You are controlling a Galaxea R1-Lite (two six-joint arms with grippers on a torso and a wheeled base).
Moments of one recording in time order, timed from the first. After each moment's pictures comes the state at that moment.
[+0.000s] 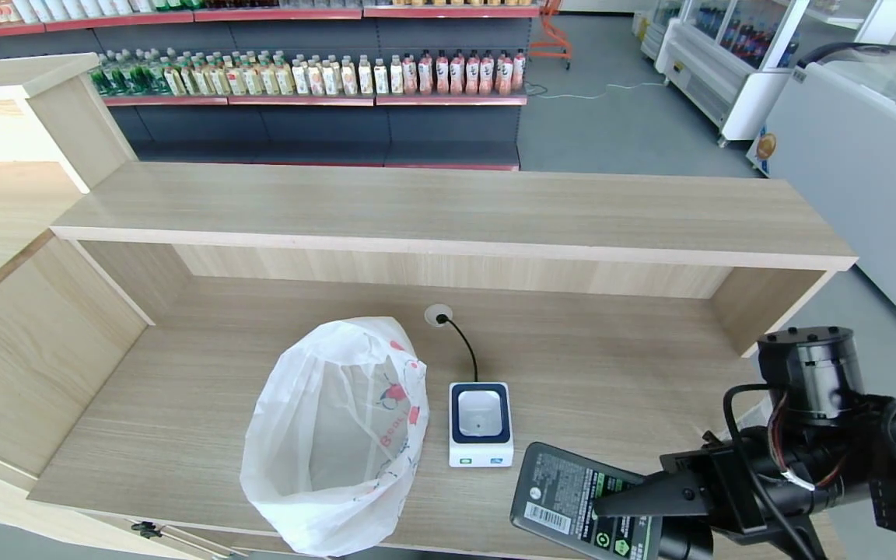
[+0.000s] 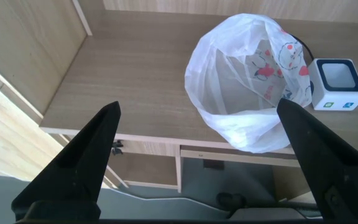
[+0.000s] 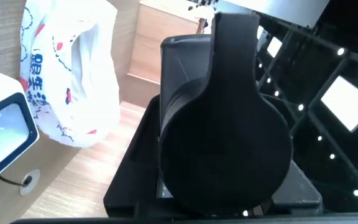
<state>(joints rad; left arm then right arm) 0.00 0.00 0.00 0.00 0.00 0.00 0.38 1.66 -0.47 -0.62 1.17 -2.74</state>
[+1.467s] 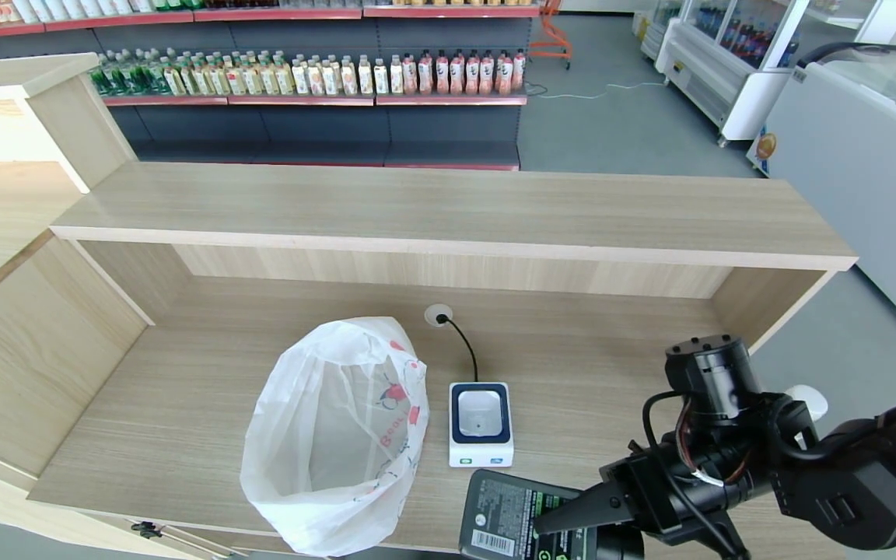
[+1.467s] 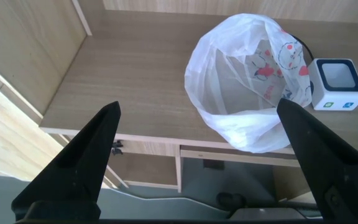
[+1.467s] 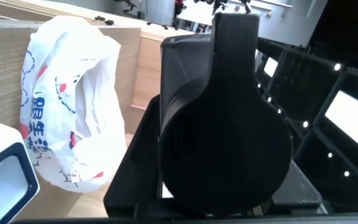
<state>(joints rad) 0.00 0.00 0.00 0.00 0.00 0.00 0.49 1.84 -0.58 -0.61 1.17 -2.73</state>
